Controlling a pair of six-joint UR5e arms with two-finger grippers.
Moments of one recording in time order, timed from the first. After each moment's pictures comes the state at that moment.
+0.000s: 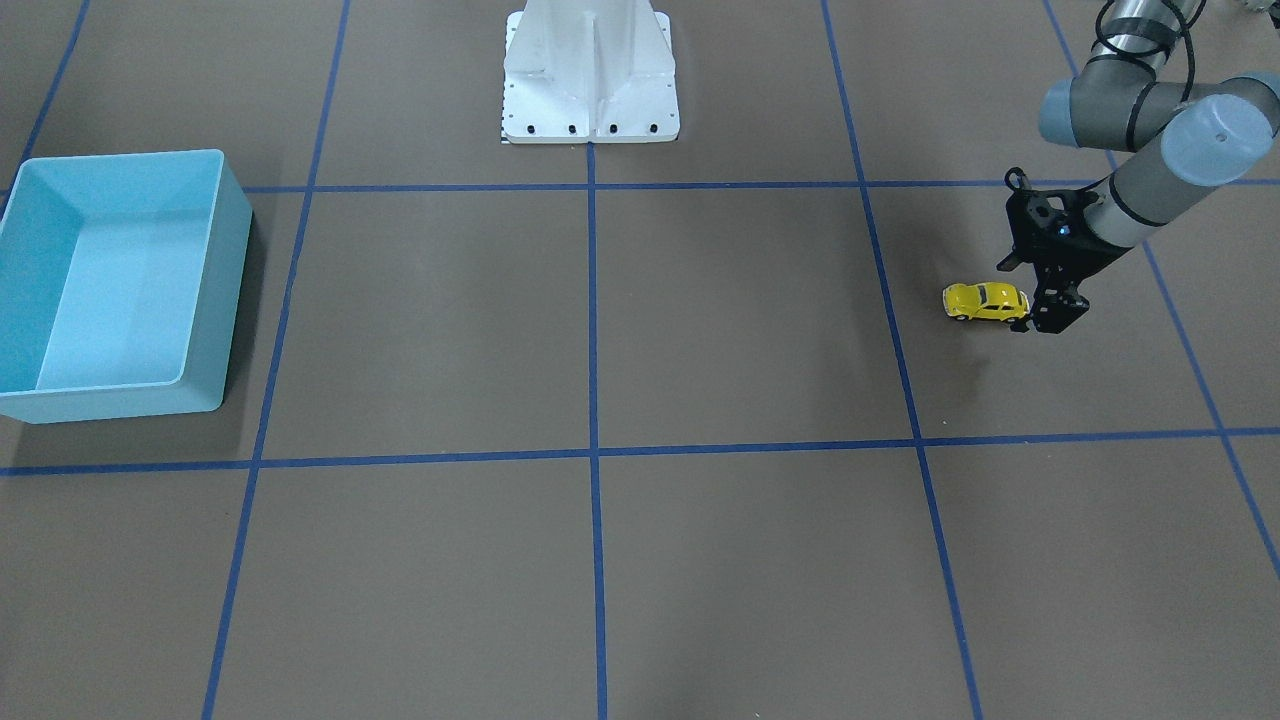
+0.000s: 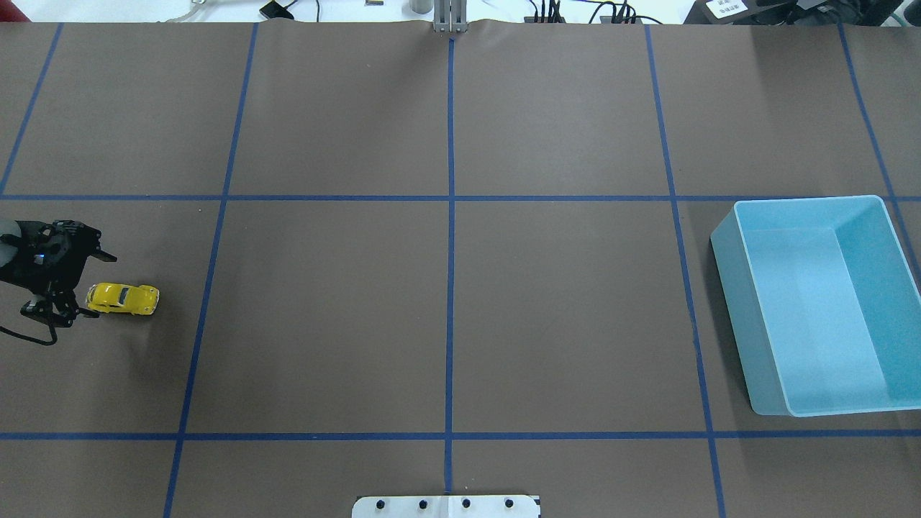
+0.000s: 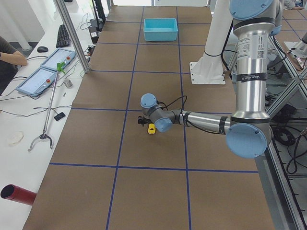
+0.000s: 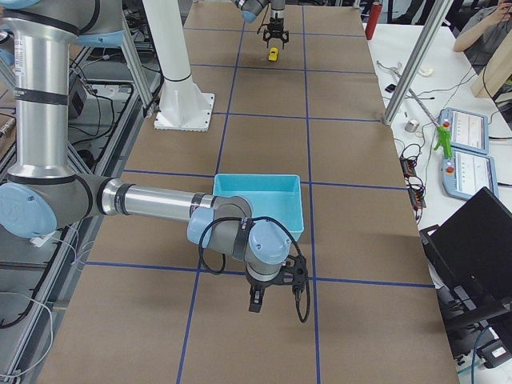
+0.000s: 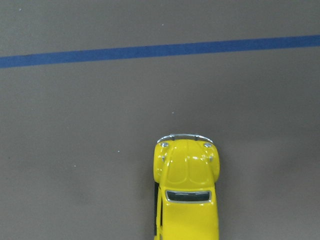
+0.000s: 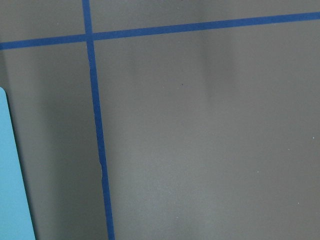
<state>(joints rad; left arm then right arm) -0.90 -1.52 -1.64 -2.26 -2.24 0.71 1.71 -1.67 1.62 -1.75 2.33 -0.17</state>
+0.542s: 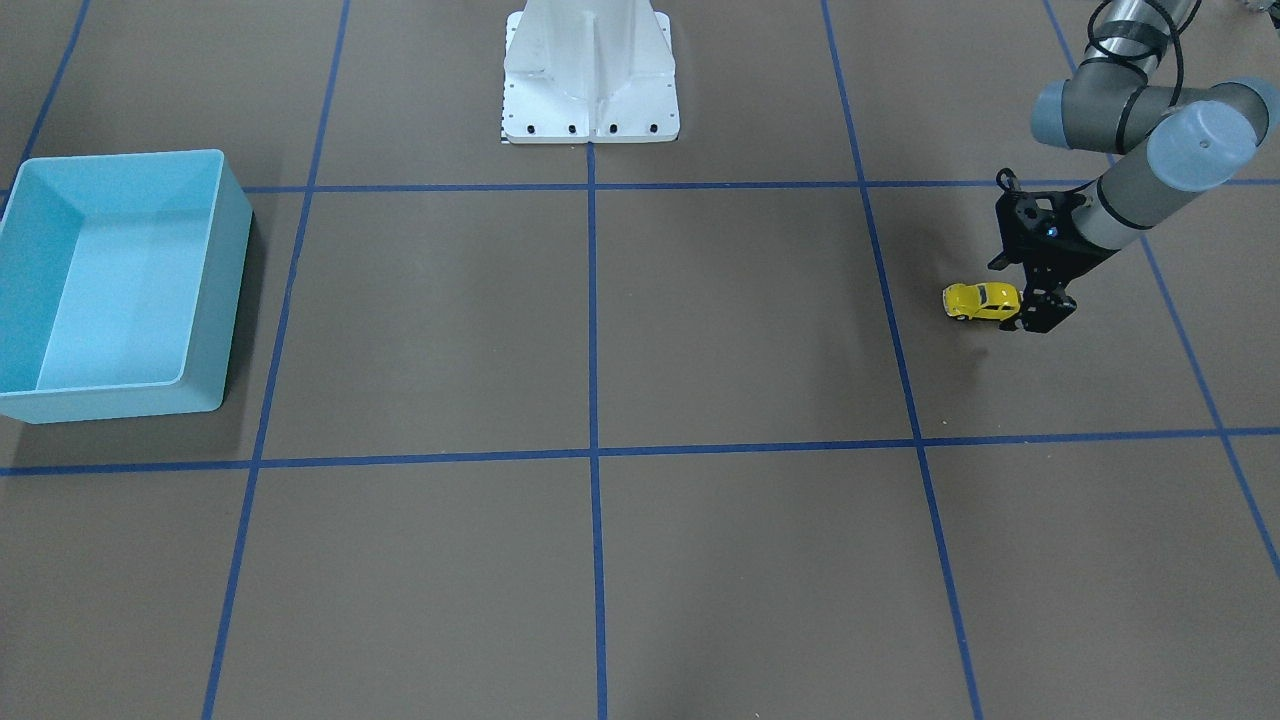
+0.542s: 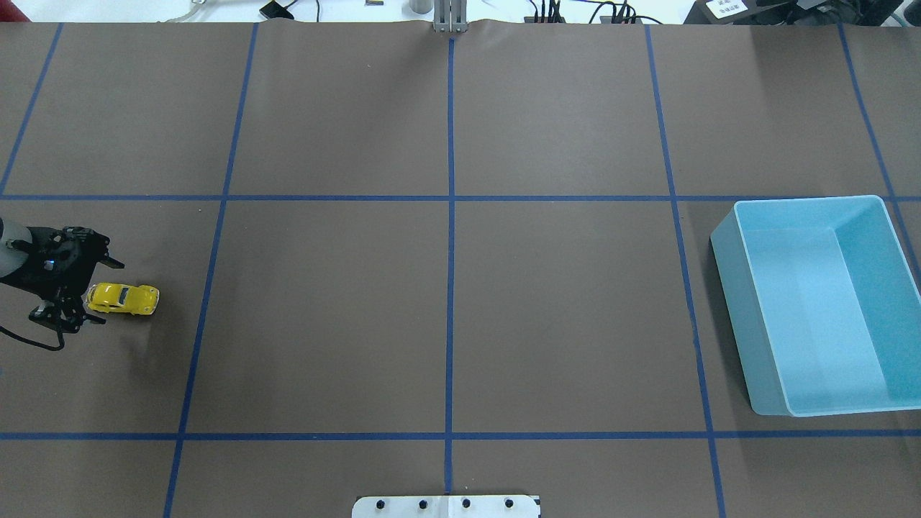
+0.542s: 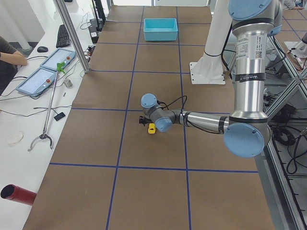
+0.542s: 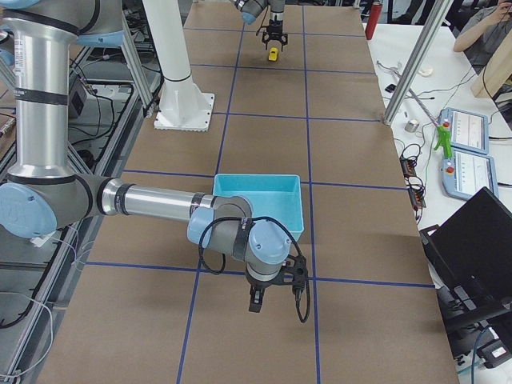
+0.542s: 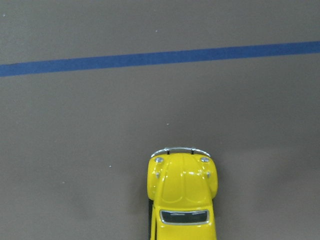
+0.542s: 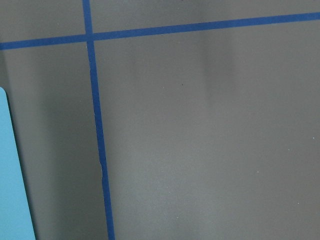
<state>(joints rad) -0.87 -1.53 -1.63 -2.26 -2.24 0.71 1.71 -1.67 1.62 -1.75 2.33 -0.17</state>
